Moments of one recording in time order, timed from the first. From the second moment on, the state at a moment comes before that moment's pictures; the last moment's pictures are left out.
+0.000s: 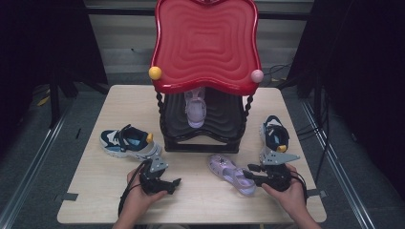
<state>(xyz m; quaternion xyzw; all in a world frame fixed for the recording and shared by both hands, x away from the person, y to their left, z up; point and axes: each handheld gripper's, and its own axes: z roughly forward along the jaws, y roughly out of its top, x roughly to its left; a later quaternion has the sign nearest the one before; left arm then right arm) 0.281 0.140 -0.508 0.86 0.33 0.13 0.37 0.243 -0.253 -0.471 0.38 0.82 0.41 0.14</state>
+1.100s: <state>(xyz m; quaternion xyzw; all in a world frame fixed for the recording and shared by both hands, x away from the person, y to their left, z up) 0.281 0.139 -0.508 0.86 0.33 0.13 0.37 0.238 -0.255 -0.479 0.34 0.80 0.48 0.13</state>
